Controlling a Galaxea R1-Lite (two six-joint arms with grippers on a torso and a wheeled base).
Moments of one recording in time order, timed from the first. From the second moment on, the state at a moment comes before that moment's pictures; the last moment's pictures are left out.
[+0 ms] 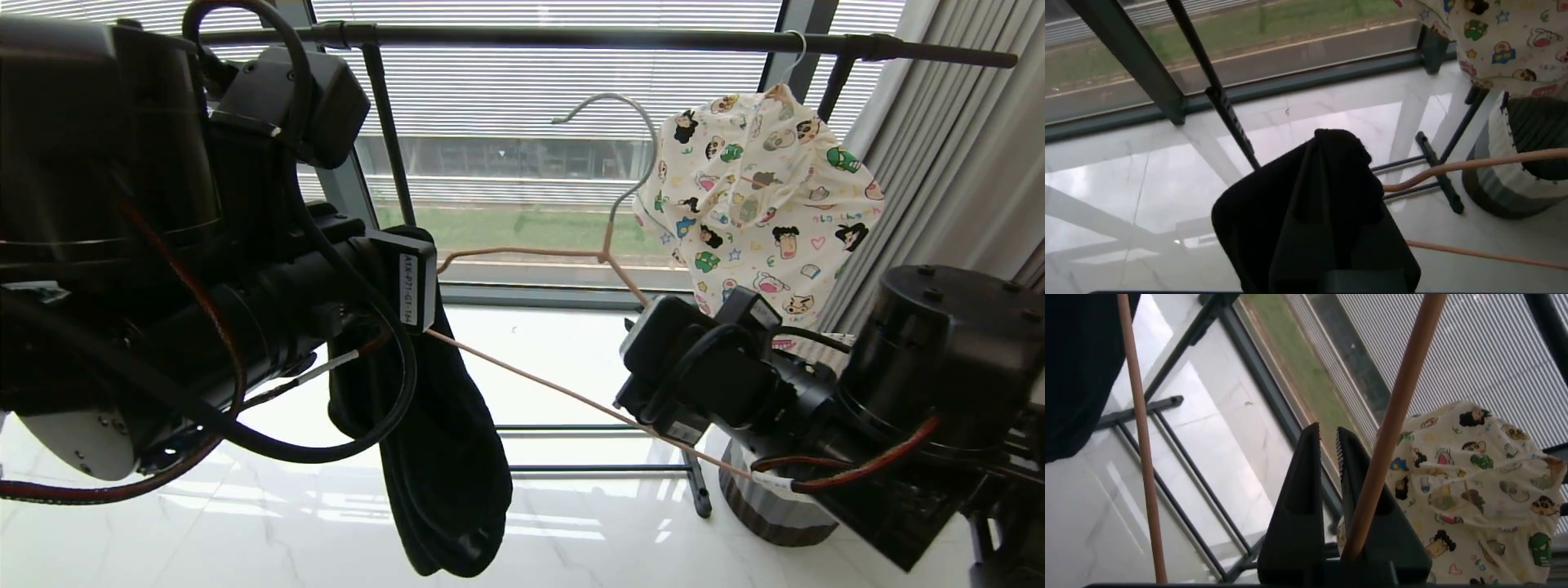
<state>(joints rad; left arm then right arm) -0.79 1.44 -1.04 -0.22 0.54 0.09 1.02 1.64 -0.77 -0.87 -0.39 -0.81</state>
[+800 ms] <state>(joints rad) -0.73 1.42 -1.04 -0.22 0.48 0.16 1.05 1.78 -0.83 -0.92 -0.39 -0.79</state>
